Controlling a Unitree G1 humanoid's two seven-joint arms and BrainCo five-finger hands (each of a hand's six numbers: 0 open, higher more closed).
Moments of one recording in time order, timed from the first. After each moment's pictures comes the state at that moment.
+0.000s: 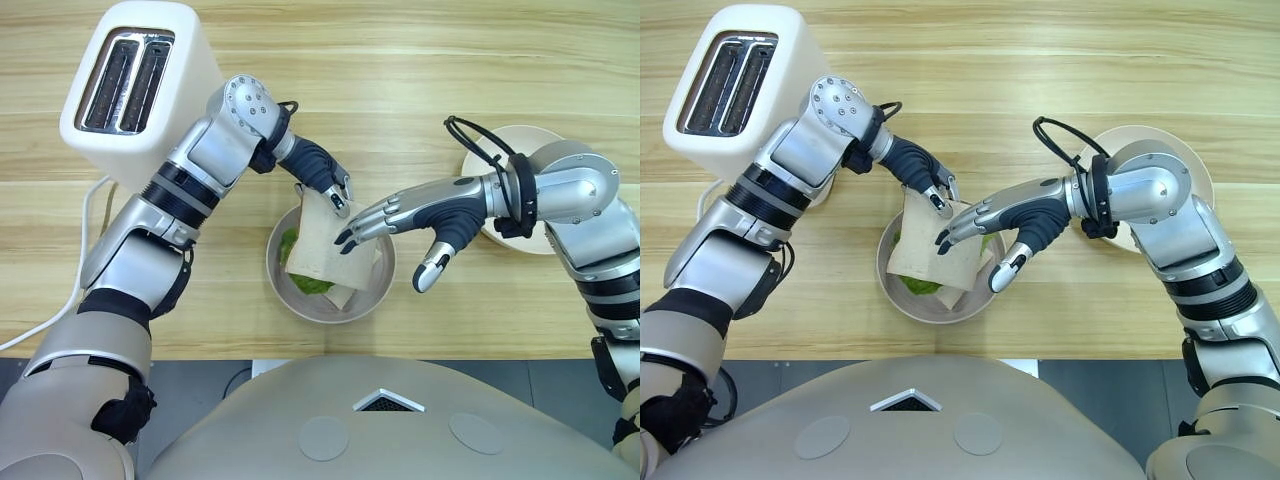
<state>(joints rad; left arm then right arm) -0.77 0.43 -0.63 0.35 0.03 0.24 -1.42 -0.33 -0.77 0.41 -0.30 0.08 -0.25 1.20</state>
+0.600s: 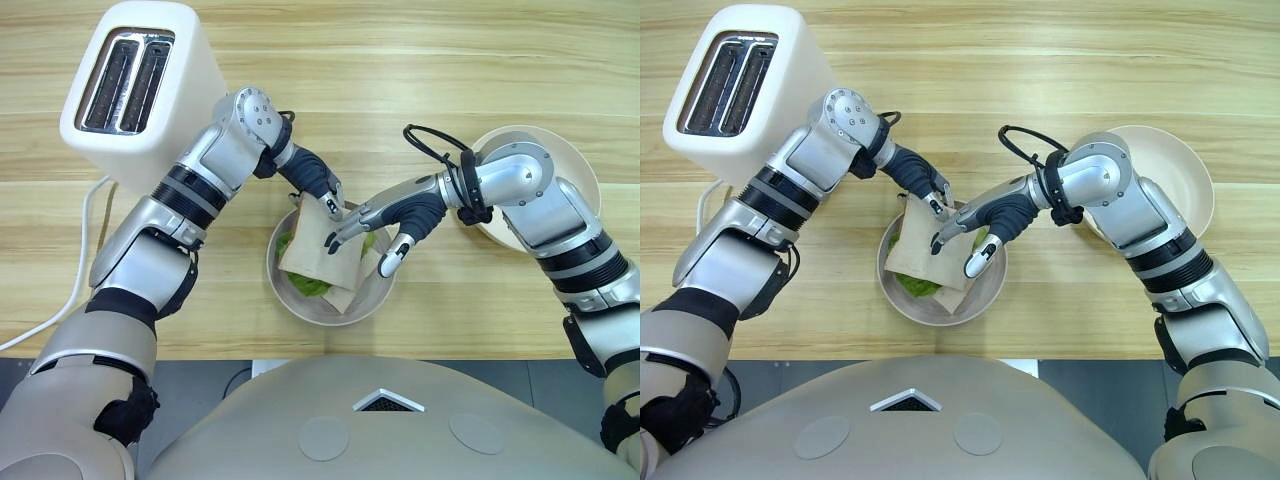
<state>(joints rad) -0.77 0.40 -0.65 0.44 0.15 0.17 -1.41 -0.45 -0.68 0.57 -0.11 -0.04 -0.26 1.24</state>
